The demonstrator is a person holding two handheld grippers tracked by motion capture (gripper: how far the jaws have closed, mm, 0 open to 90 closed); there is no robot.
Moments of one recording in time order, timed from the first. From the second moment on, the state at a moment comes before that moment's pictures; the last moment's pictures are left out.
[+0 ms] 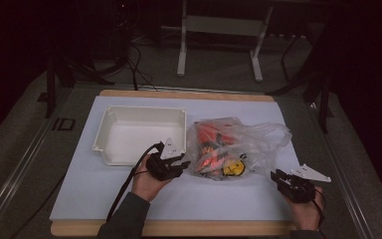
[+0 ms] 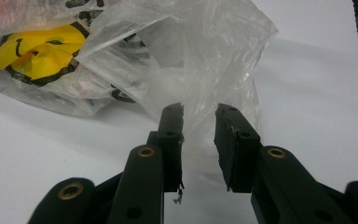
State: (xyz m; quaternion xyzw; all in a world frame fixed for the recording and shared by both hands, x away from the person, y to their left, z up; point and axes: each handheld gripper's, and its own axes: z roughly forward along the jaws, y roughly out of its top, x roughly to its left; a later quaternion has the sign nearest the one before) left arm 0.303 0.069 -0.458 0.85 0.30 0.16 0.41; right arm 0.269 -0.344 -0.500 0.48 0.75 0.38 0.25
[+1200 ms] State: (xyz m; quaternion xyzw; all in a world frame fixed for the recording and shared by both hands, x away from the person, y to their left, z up) left arm 0.340 0.002 -0.448 0.86 0.26 0.15 0.41; right arm 0.279 -0.335 -0.496 0.47 0.74 0.41 0.26
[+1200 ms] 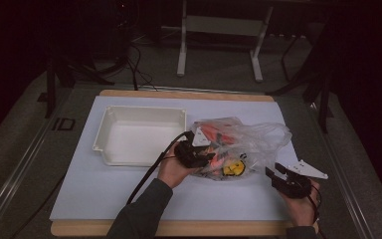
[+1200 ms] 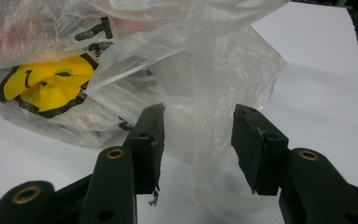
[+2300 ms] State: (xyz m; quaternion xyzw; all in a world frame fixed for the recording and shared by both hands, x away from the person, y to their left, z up) left arm 0.372 -0.053 -0.460 0.87 0.24 0.13 0.41; right arm 0.288 -0.328 -0.492 0.46 0.75 0.39 0.28
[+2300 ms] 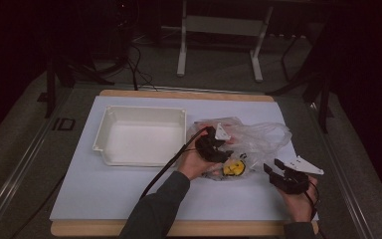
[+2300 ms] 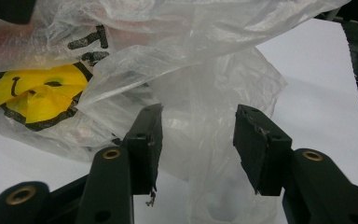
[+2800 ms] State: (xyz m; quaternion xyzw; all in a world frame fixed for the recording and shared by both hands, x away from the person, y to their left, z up) left arm 0.371 -0.059 -0.461 0.88 0.23 0.14 0.39; right arm 0.289 -0.332 -0.491 0.46 0.74 0.39 0.28
